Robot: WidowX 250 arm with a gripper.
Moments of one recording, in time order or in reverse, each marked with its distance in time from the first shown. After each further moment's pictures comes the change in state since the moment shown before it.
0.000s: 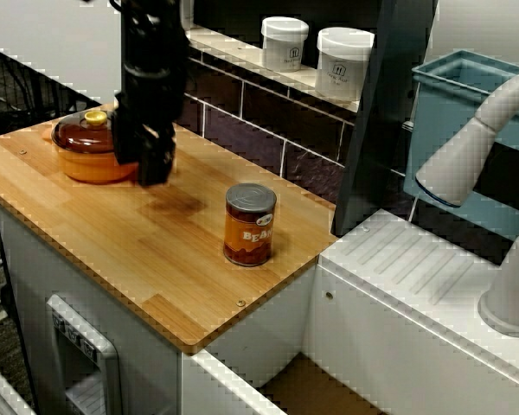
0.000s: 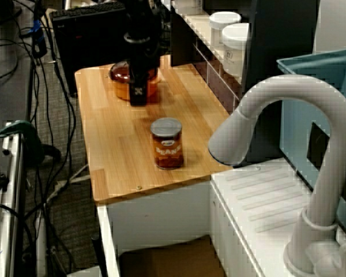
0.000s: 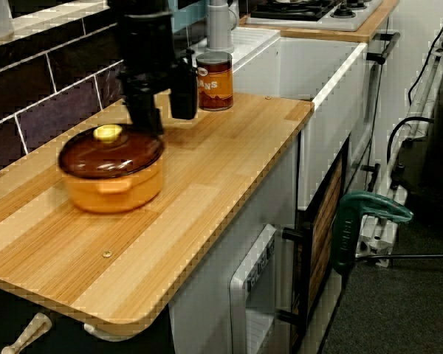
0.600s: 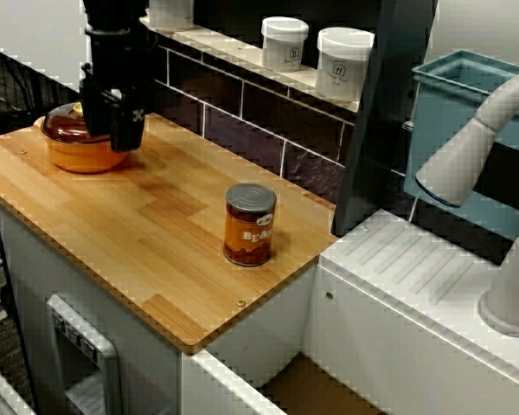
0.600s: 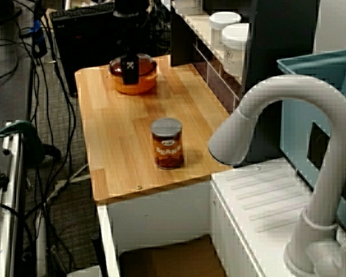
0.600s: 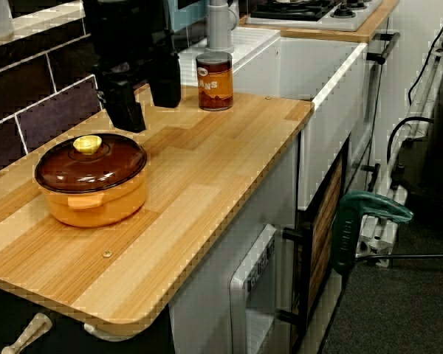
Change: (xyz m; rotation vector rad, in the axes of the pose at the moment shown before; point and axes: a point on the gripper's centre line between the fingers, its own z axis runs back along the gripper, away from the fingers) arm -0.012 0.029 0.022 -0.106 -0.026 0.048
